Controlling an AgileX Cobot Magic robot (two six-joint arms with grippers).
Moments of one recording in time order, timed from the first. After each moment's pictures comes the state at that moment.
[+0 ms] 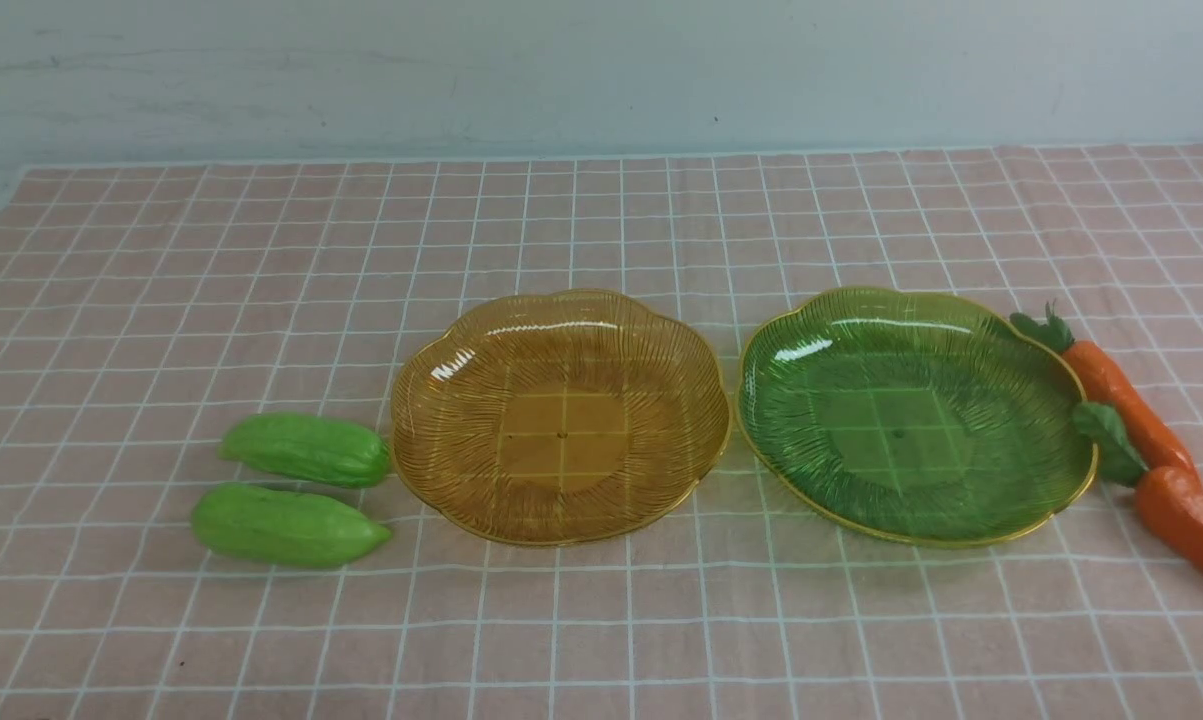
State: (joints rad) right arm 0.06 -0.01 0.03 -0.07 0.38 0.11; left arm -0.03 -0.01 0.03 -0.07 0.38 -0.03
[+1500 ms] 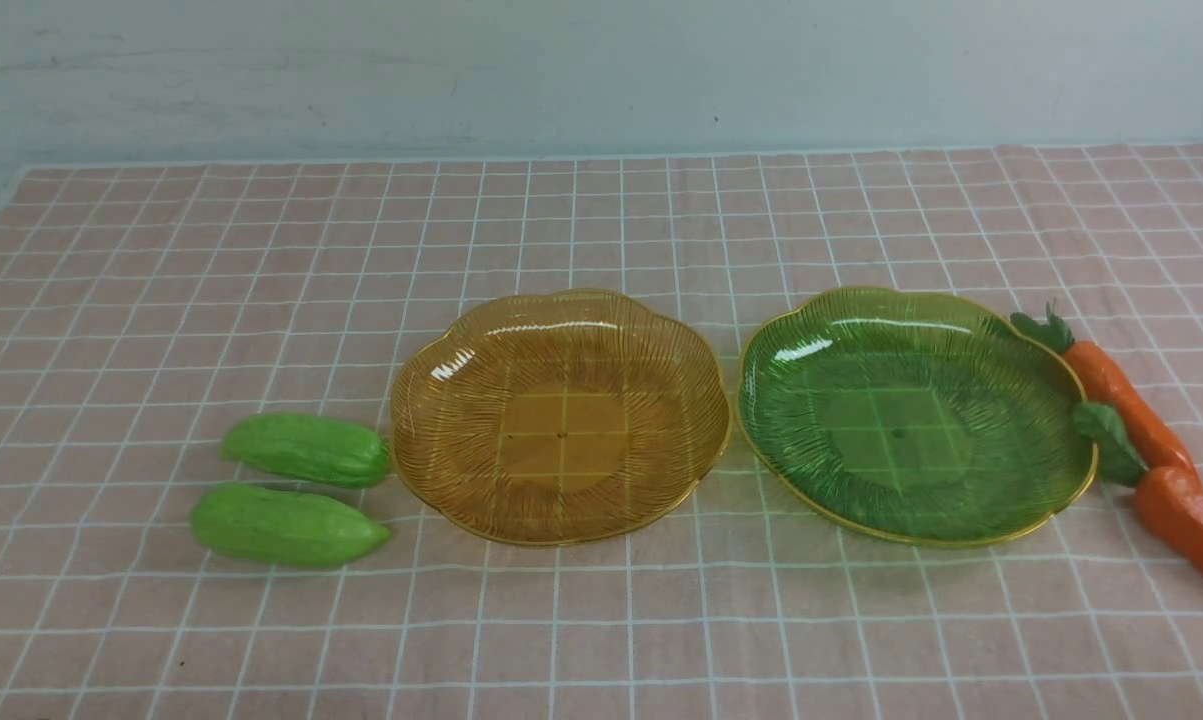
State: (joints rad) right arm 0.06 -0.01 0.03 0.56 0.26 0.45; left arm -0.03 -0.01 0.03 -0.07 0.38 -0.03
